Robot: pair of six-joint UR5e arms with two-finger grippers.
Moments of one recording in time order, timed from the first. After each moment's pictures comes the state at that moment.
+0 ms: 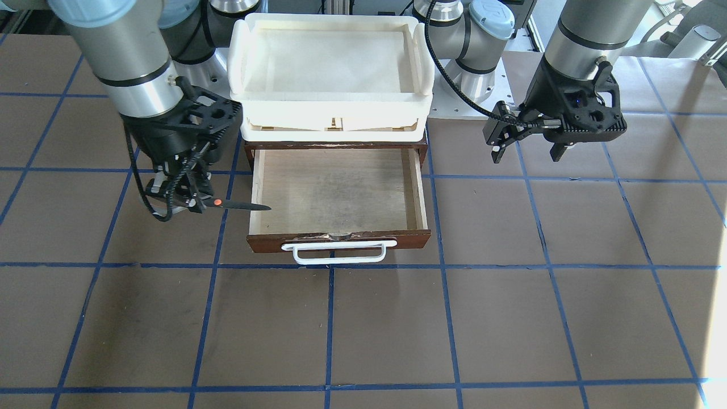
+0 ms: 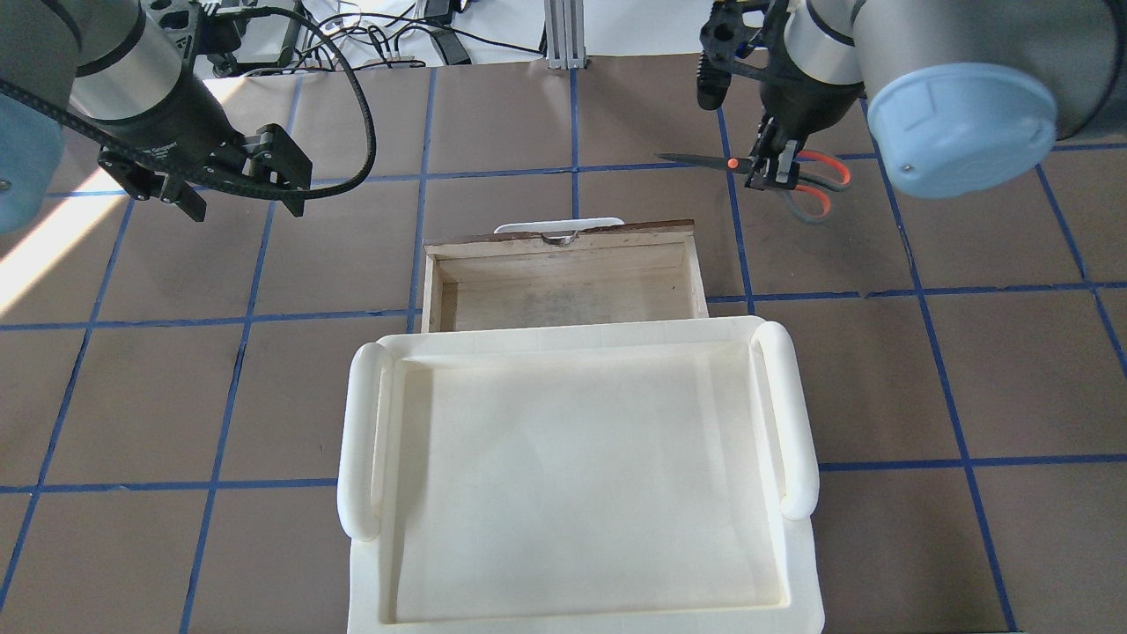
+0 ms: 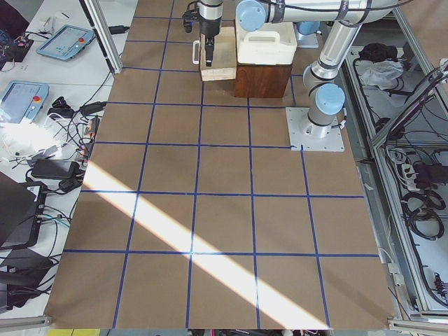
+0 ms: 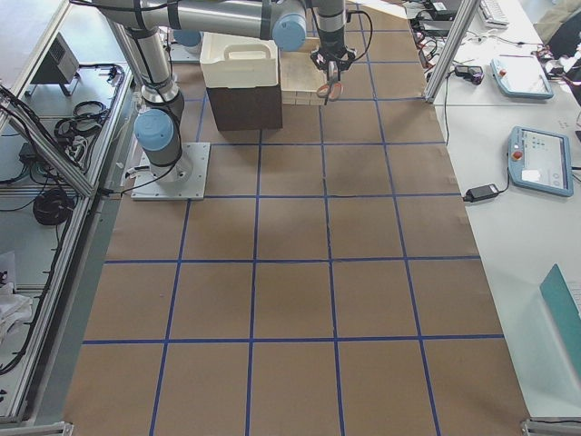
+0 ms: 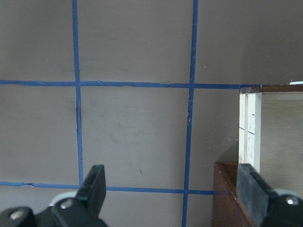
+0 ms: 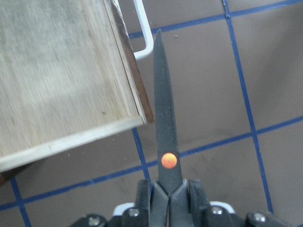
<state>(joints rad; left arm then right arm) -1.49 -1.54 -1.62 -1.48 1.61 0.05 1.70 -1.47 1.62 -1.88 -1.55 -1.19</state>
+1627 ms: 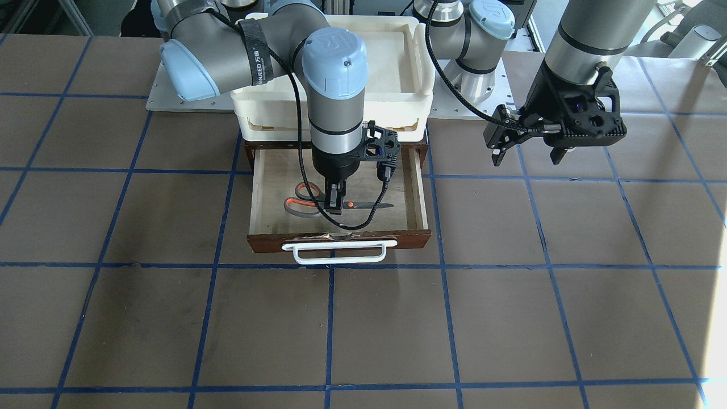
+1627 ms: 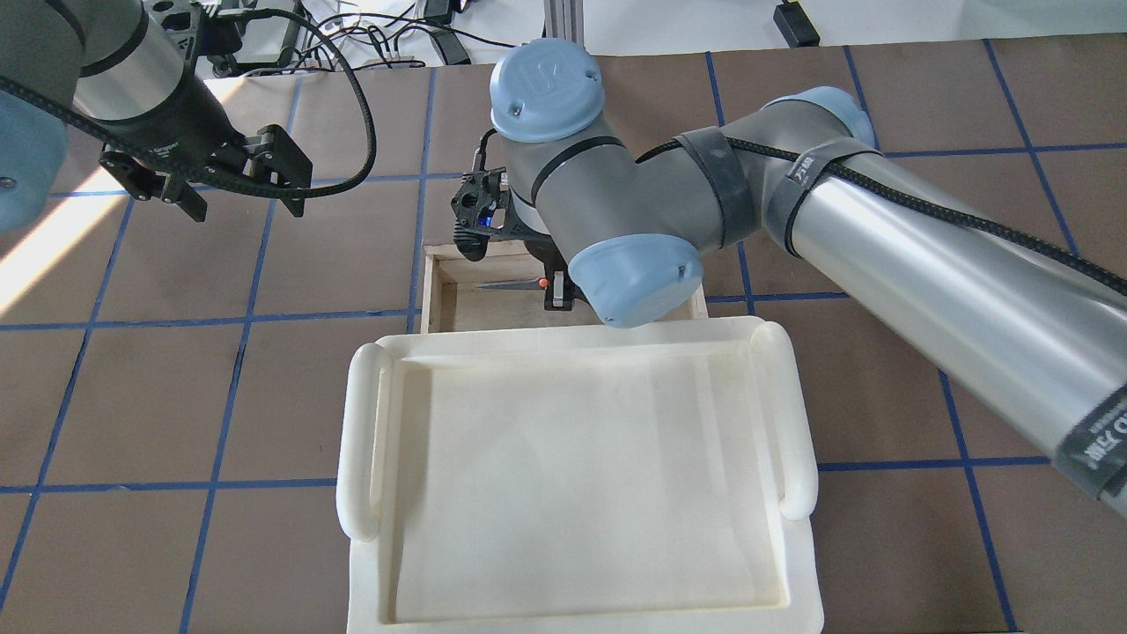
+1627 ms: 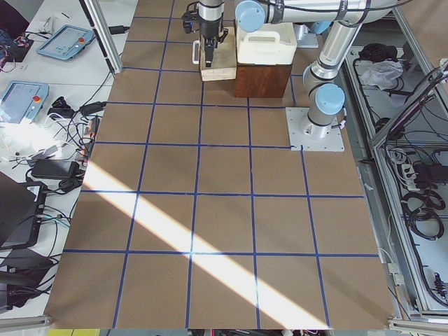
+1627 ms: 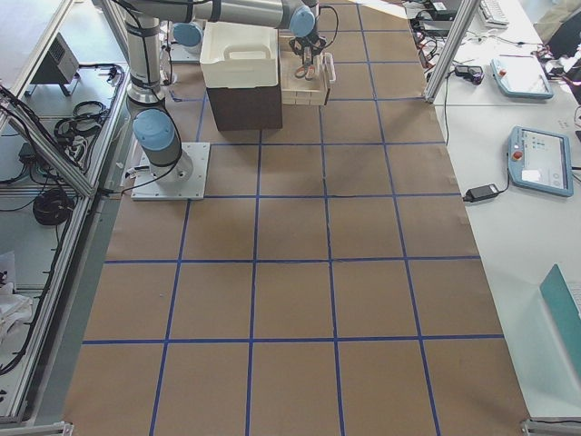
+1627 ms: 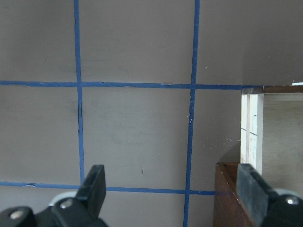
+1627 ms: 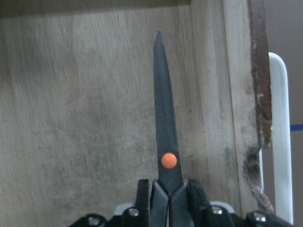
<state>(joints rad) -1.49 -1.55 -1.62 -1.48 1.61 0.05 2.02 -1.27 1.62 -1.99 -1.59 -1.03</state>
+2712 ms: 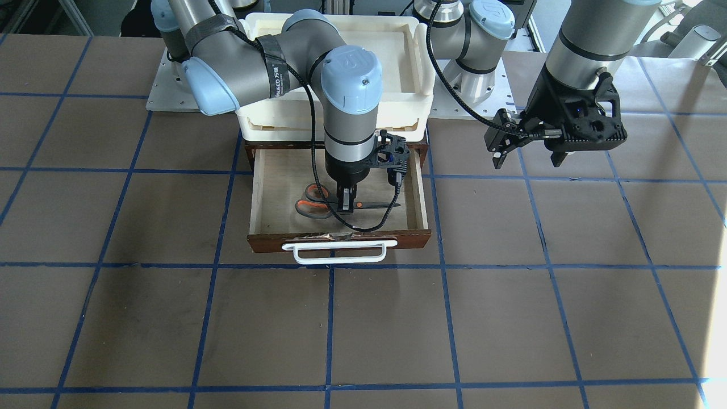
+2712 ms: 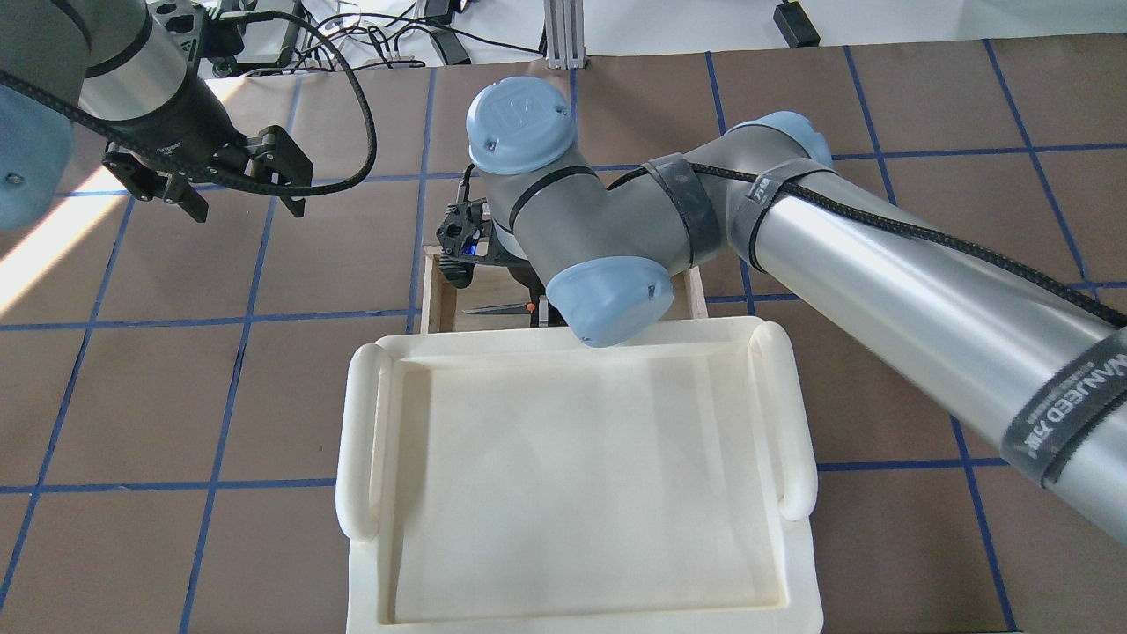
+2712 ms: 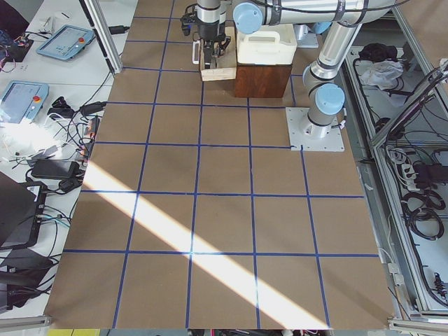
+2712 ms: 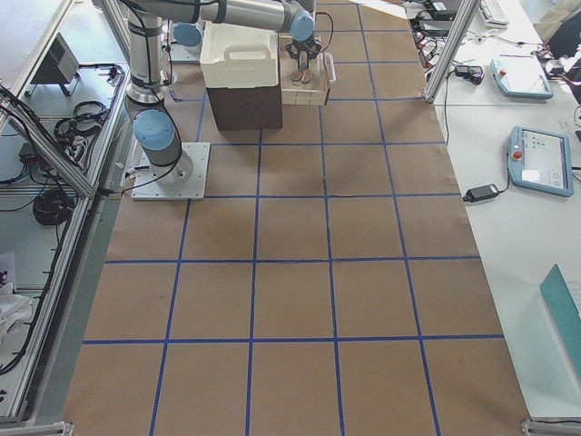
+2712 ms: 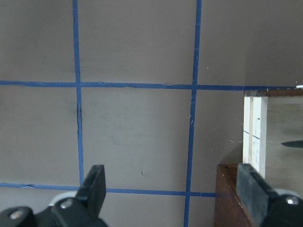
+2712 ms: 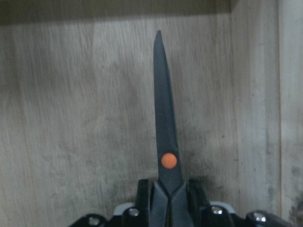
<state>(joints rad) -1.49 -1.56 -1.62 -1.48 1.61 0.05 2.05 -1.23 1.63 -2.00 -1.59 -1.03</state>
